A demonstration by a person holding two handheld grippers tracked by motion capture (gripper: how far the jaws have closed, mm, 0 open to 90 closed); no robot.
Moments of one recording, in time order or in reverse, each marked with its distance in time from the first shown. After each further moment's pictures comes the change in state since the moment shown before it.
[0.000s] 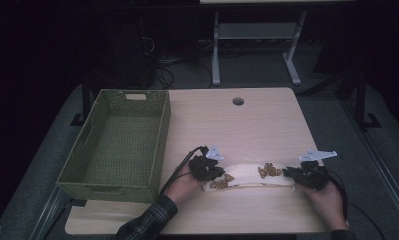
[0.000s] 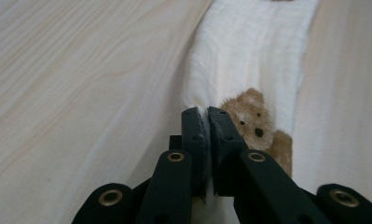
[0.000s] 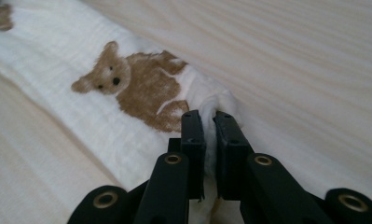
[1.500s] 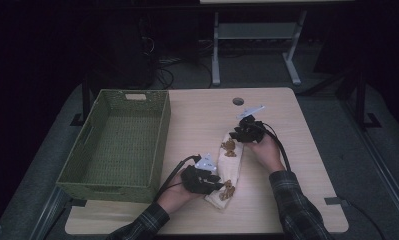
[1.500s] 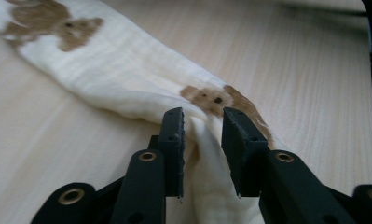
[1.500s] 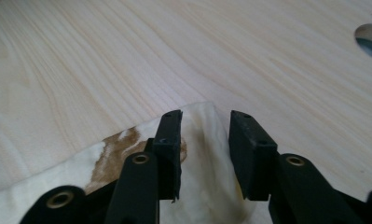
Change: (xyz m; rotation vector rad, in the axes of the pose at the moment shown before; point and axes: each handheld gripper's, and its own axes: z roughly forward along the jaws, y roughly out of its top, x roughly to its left) left arm -0.020 -0.020 -0.030 -0.073 -0.056 -0.007; right arm 0.040 0.160 0.119 -0.001 0.058 -0.168
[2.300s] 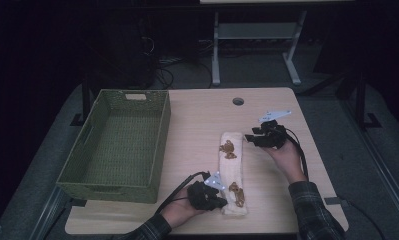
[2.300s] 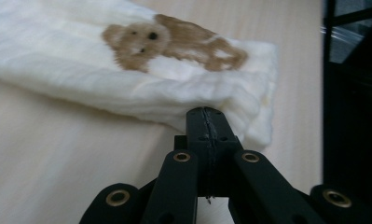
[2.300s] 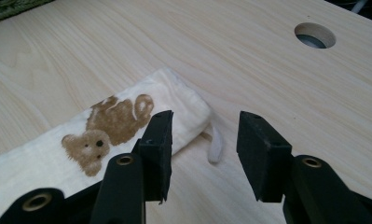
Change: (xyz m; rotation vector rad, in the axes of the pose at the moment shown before) left arm -0.042 -0.012 0.027 0.111 -0.141 0.037; right arm -0.012 -0.032 -0.052 -0.078 -0.025 0.026
